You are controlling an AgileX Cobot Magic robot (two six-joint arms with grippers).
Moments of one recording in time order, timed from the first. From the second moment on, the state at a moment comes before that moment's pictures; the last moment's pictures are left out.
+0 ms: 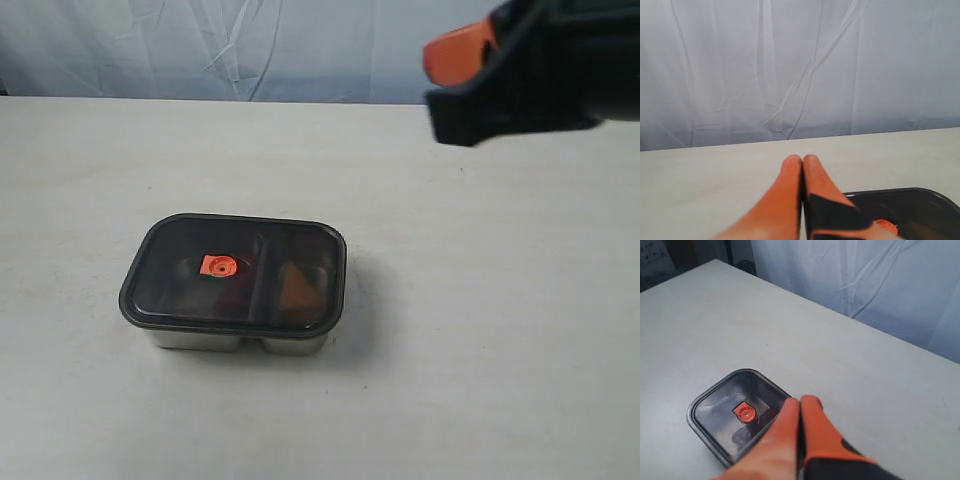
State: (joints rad) left arm -0.19 0.05 -0.01 -1.74 0.08 1.66; right arm 0.90 0.96 -0.93 -0.19 0.49 0.19
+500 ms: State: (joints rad) left arm -0.19 0.05 -0.07 -0.57 -0.01 0.66; right arm 0.45 0.15 -0.24 0.00 0.22 0.24
